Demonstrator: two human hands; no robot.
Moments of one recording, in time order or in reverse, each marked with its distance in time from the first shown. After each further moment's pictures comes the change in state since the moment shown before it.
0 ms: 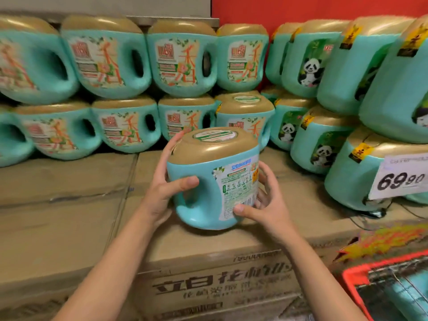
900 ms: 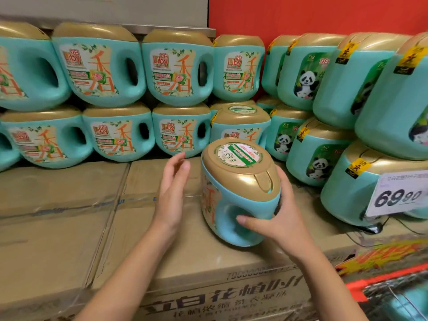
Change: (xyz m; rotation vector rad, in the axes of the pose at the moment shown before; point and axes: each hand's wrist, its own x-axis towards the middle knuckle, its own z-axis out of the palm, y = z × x) left_hand 0.014 -0.013 0.027 0.330 0.353 -0.049; right_hand -0.003 -0.046 -0.010 -0.324 0.067 -0.051
